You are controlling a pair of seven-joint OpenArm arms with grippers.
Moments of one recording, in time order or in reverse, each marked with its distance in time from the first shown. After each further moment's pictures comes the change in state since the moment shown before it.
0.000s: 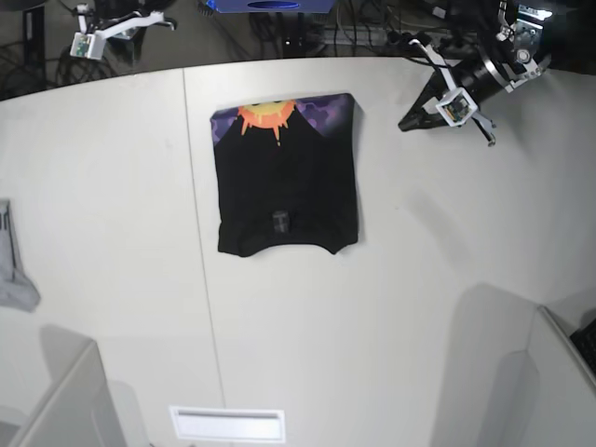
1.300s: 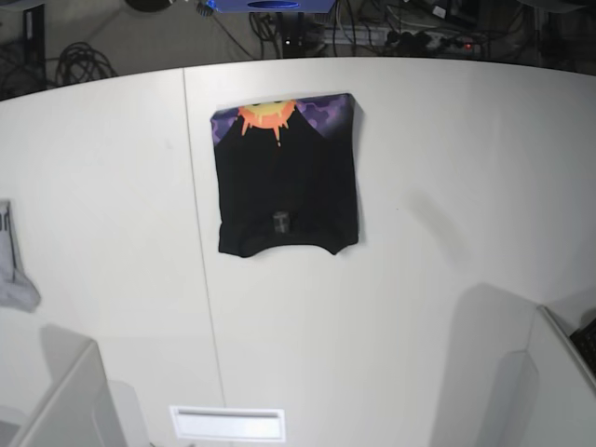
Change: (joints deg) left arm -6.4 12.6 19.1 -64.4 8.7 5.5 -1.4; right arm 22.9 14.1 -32.2 -58.6 -5.4 -0.1 -10.4
